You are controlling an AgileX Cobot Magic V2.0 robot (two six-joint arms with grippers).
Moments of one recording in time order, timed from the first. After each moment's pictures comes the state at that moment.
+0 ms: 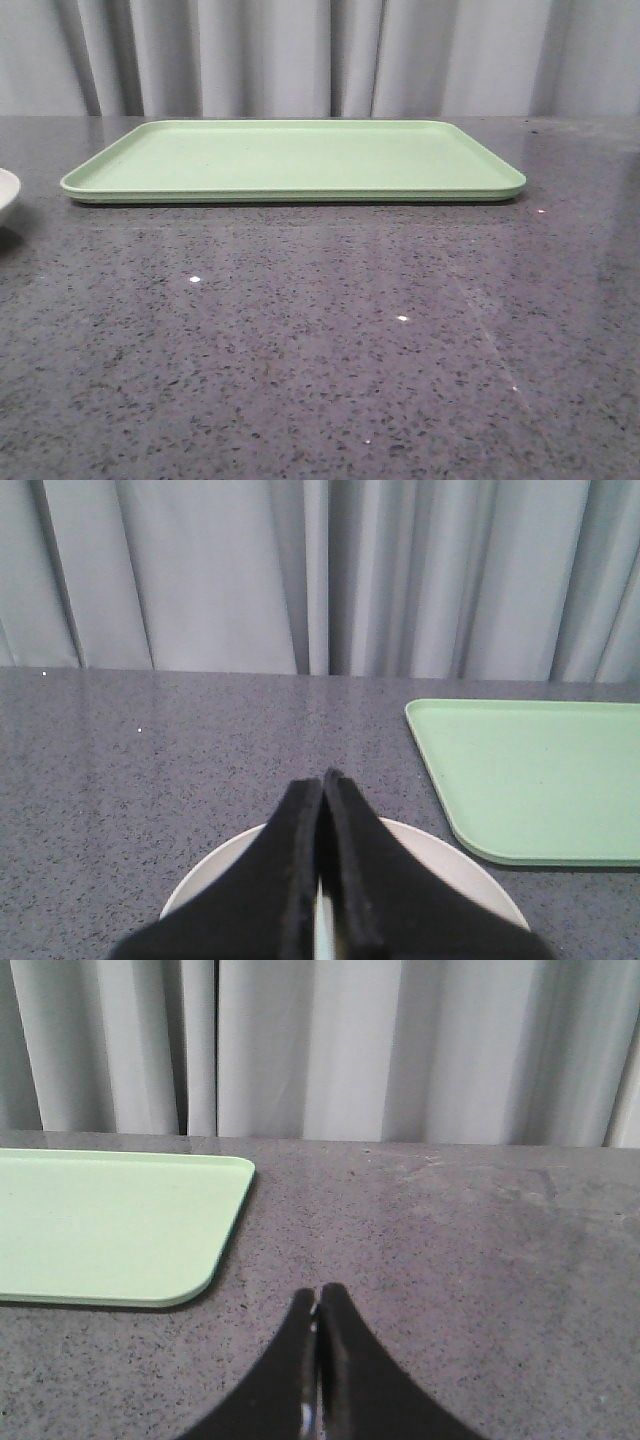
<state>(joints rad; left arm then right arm) 0.02 0.21 -0.36 -0.06 0.30 -0.04 0.05 0.14 -0.26 0.10 0.24 -0.03</state>
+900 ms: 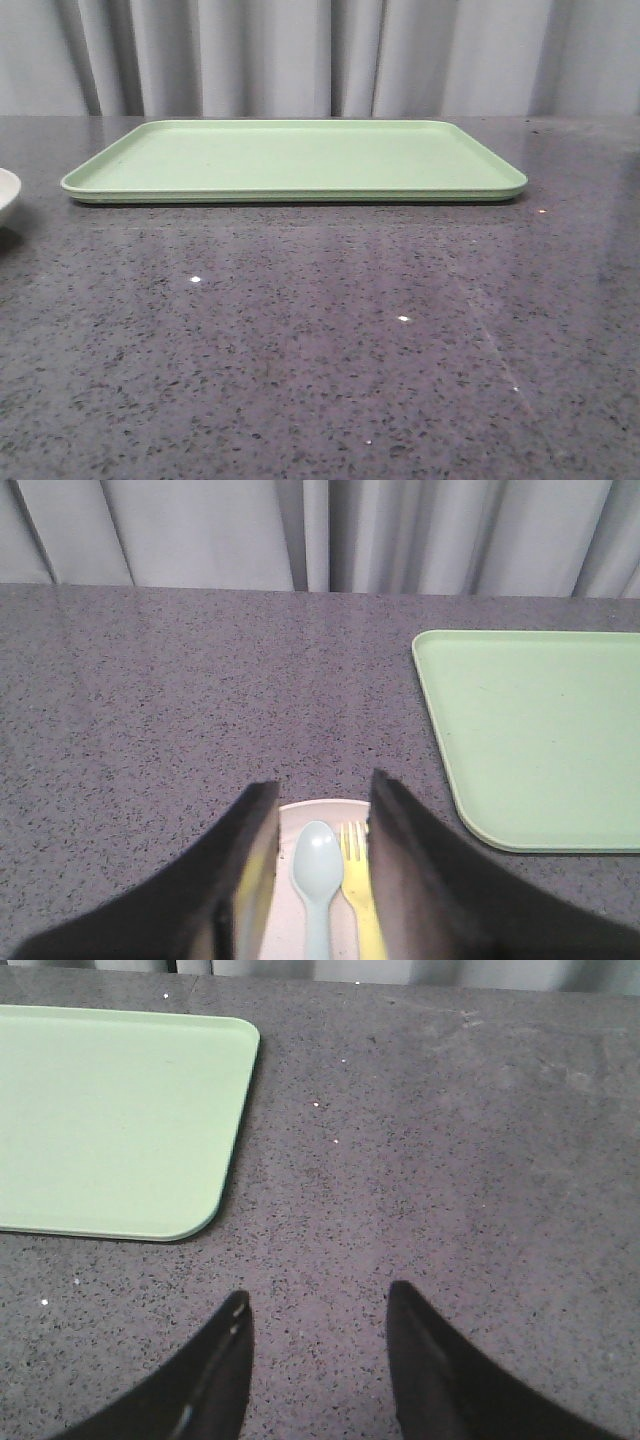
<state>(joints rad) 0.02 0.61 -0.68 -0.06 0.47 -0.04 0.05 0.67 -0.75 0.10 0.62 -0.03</state>
